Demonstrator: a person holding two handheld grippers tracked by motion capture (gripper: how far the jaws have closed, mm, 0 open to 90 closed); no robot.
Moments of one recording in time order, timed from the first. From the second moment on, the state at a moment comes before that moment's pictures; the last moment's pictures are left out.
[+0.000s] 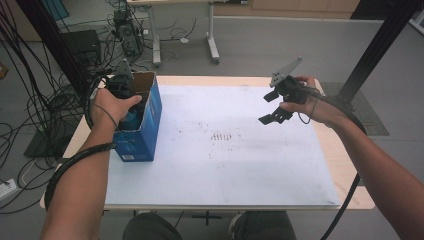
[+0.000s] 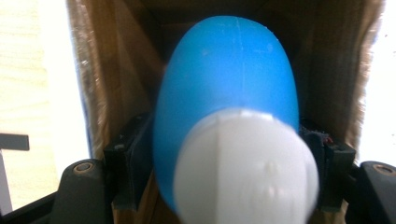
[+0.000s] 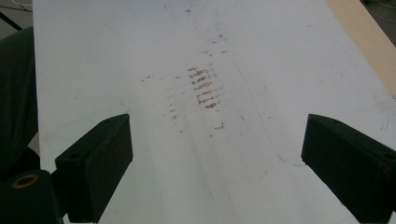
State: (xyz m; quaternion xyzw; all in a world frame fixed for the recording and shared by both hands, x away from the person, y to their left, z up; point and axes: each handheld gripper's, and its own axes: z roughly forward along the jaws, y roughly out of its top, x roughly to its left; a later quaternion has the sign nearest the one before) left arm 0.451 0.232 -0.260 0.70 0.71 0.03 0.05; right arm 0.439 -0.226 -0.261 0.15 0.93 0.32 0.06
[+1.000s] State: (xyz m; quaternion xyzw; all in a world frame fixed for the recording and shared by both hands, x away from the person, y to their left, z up) left arm 0.459 0.147 -0.173 0.78 0.61 0.05 0.09; right arm 0.454 -0.233 -0.256 0.19 0.93 0.30 0.07
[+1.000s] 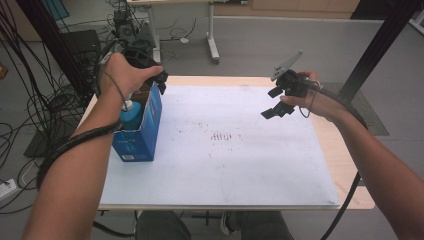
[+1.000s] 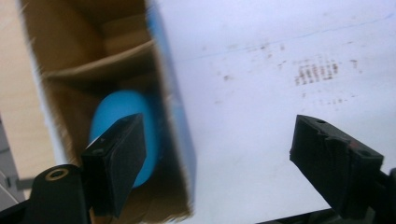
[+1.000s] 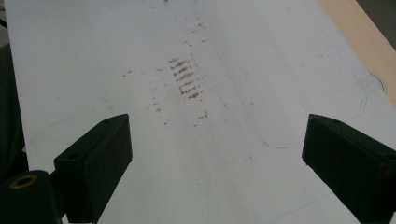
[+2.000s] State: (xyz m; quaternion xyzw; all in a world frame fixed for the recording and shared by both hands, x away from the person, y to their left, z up) left arm 0.481 0.088 -0.199 0.81 0.57 0.05 0.12; right arm 0.466 -0.235 -0.258 0.19 0.94 0.27 0.05
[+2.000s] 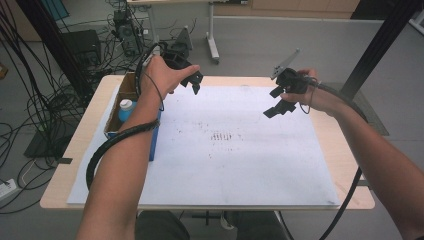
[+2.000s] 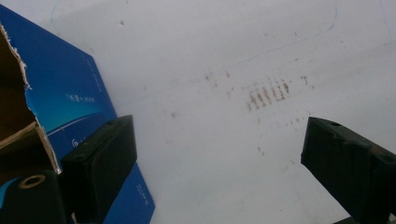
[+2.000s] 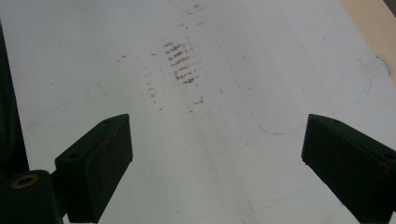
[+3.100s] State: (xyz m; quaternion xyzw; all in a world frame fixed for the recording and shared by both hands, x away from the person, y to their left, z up) left arm 0.479 0.083 -0.203 0.81 0.57 0.06 0.13; right arm 0.467 -0.239 -0.260 0.18 0.94 0.27 0.05
